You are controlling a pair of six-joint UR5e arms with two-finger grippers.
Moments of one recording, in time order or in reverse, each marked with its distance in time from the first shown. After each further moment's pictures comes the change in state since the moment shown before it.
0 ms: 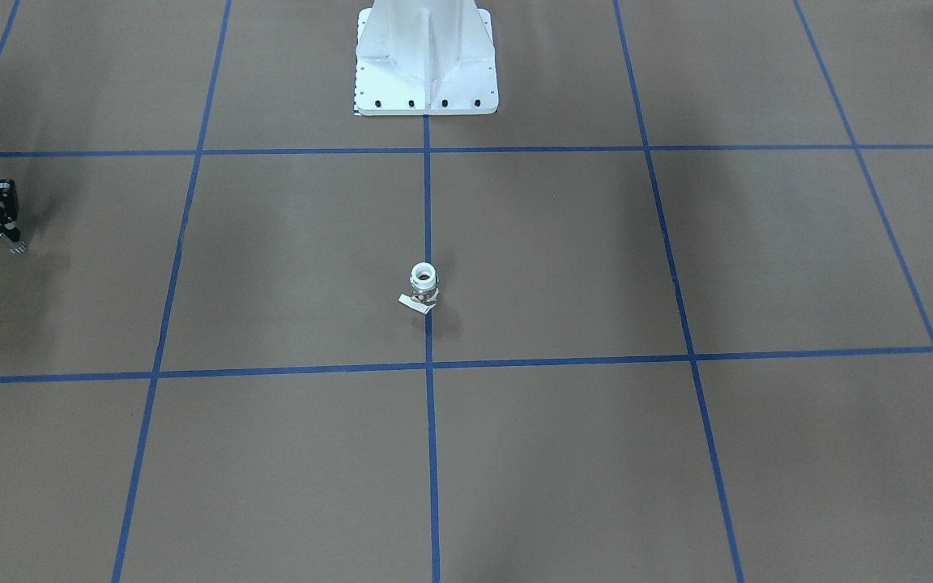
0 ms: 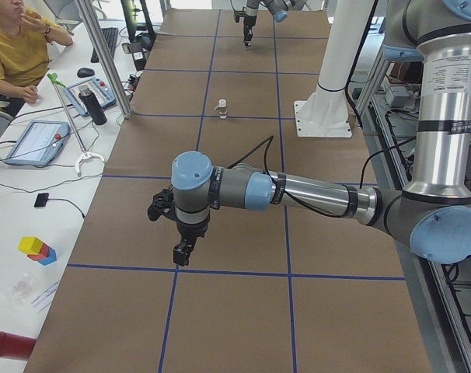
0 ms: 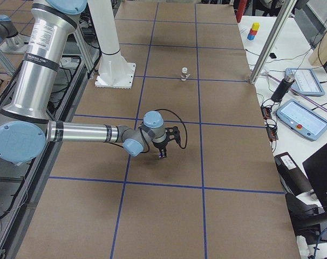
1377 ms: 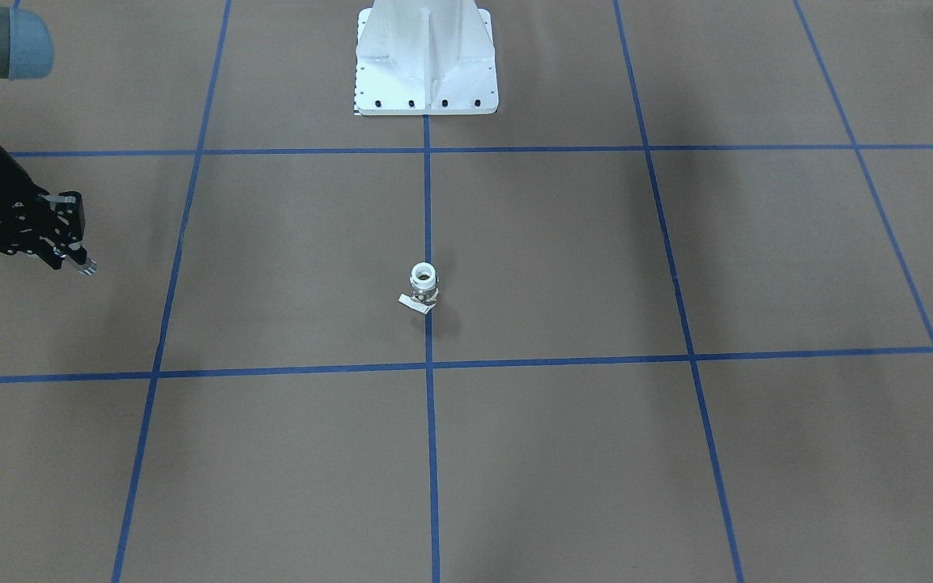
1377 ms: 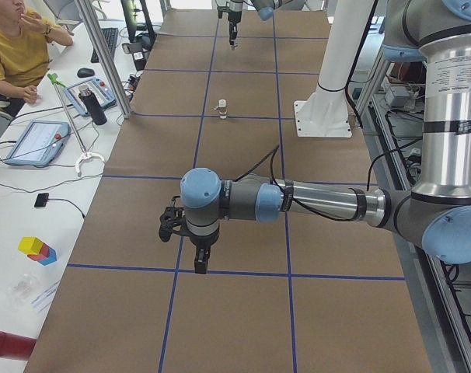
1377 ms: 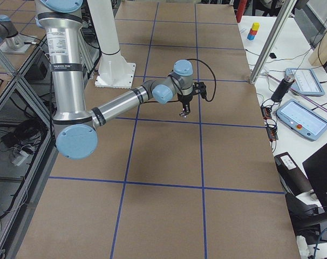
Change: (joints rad) left arm -0.022 0.107 -0.022 0.000 -0.151 -0.307; right arm 0.071 0.455 0.222 -0.674 0.094 0.066
